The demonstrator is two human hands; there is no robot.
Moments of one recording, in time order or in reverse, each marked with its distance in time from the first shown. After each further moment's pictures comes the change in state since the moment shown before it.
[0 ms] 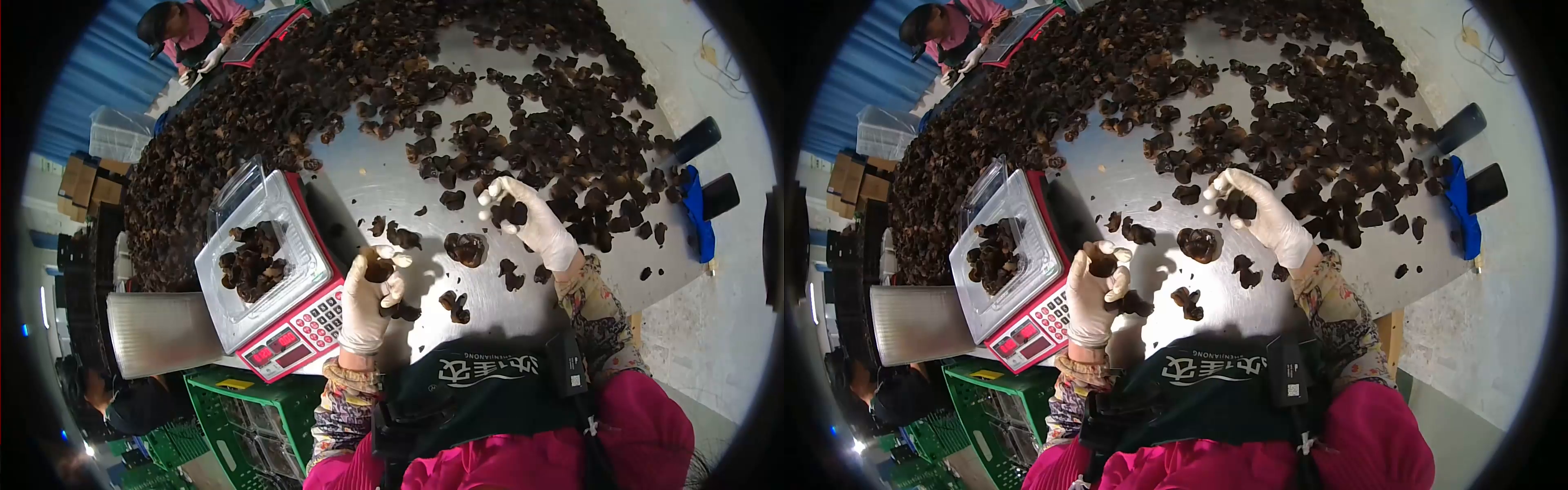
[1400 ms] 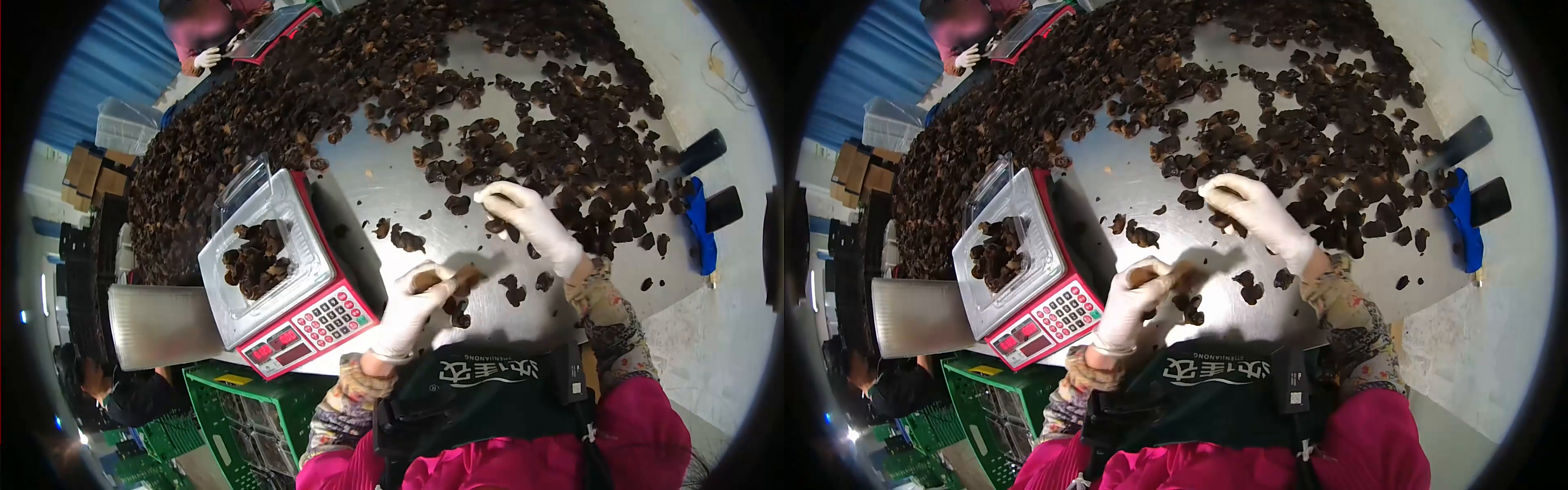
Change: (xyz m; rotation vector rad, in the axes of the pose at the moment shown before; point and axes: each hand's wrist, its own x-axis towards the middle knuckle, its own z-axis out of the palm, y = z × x) left_hand -0.005 -0.017 0.047 0.495 -0.027 -0.151; right_hand -0.001 -0.029 0.026 -0.460 0.026 0.135
